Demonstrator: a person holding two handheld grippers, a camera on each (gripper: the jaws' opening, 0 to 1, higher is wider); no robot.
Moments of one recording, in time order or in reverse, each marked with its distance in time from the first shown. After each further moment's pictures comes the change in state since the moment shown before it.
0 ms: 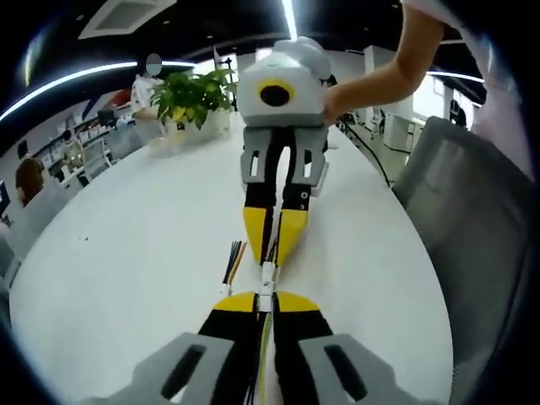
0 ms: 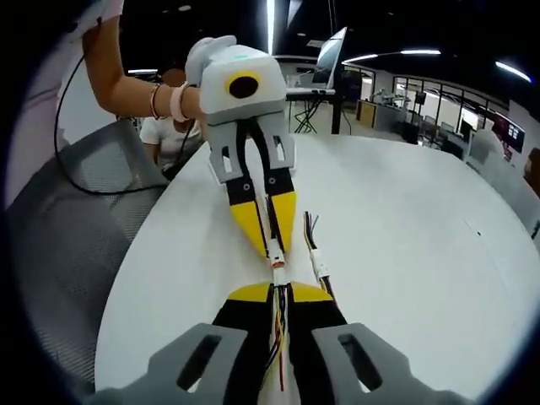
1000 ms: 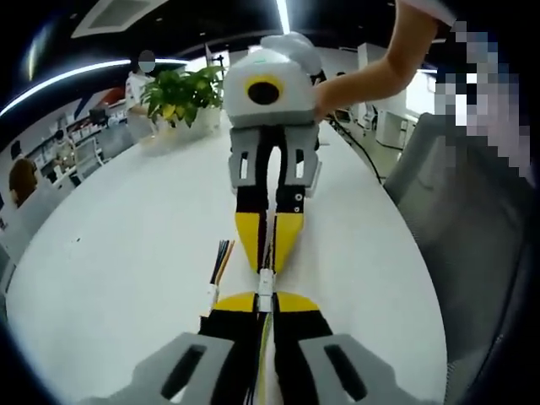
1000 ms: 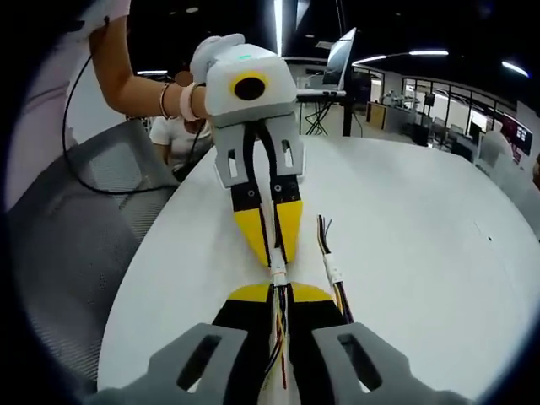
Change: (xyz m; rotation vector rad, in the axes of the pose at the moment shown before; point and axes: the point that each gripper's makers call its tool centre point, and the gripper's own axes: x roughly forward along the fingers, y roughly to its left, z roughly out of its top) left arm 0.001 -0.010 0.001 0.004 0.015 -0.044; right arm 0.004 0.011 0.002 -0.043 -0.013 0.072
